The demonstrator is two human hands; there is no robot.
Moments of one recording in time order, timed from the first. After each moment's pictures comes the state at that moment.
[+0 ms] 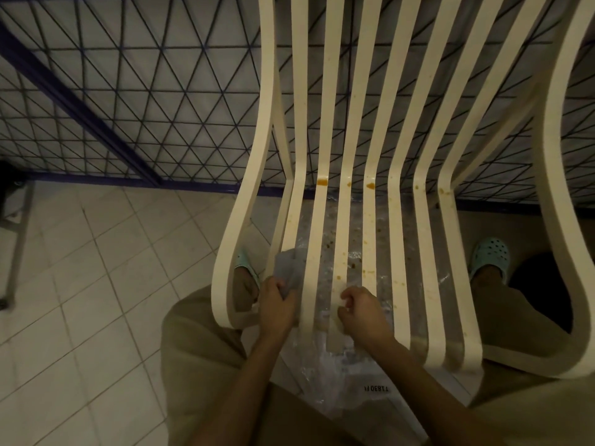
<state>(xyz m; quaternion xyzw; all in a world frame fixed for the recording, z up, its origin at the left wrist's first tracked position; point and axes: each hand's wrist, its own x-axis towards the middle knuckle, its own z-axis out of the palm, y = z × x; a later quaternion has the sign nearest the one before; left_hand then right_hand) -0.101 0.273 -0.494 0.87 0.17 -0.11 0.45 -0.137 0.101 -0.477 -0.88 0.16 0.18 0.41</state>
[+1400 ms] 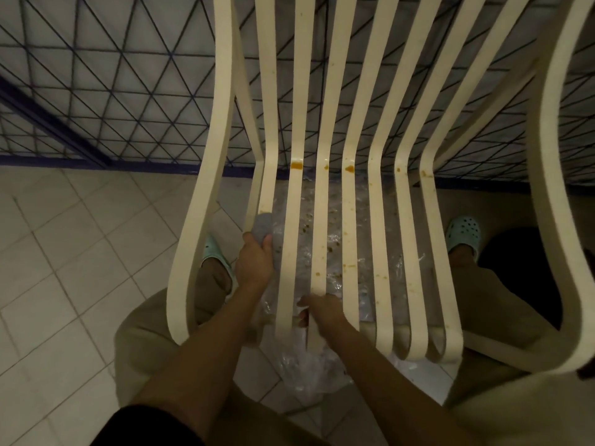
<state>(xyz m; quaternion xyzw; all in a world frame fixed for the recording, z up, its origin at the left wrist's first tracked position) -0.002 0.254 -0.530 0.93 0.16 -0.14 0.31 -0.106 0.136 -0.518 -0.54 0.48 0.25 0.65</state>
